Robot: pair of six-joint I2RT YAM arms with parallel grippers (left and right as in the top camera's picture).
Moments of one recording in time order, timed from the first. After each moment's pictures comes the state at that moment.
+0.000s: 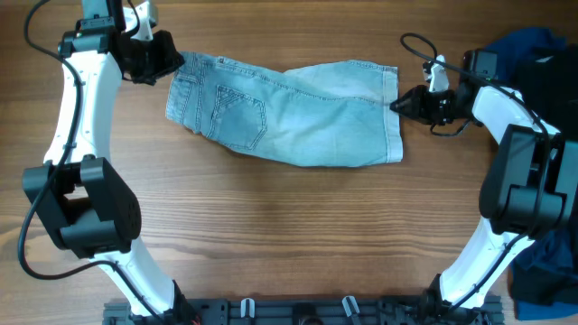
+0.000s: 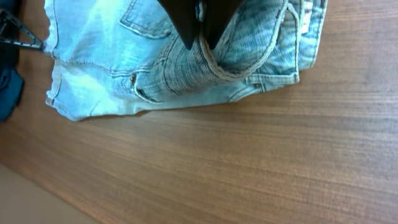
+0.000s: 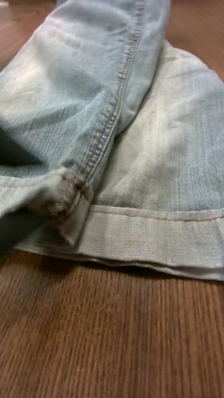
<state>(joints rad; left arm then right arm) 0.12 1.99 1.78 -0.88 0.45 -0.21 -0.19 2.08 1.36 -0.57 -0.69 -0.02</state>
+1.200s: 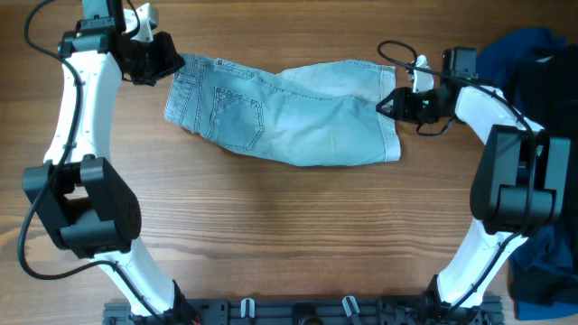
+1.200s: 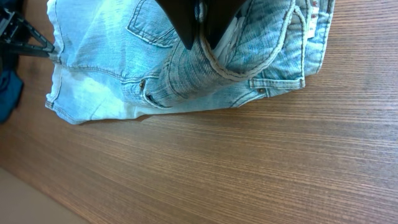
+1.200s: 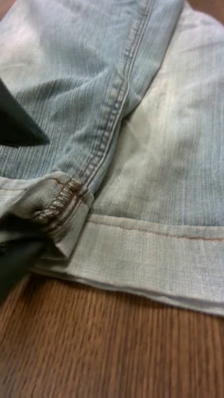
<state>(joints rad) 0.12 1.99 1.78 -0.89 0.45 -0.21 -0.11 2.08 1.34 -0.52 -0.57 -0.02</state>
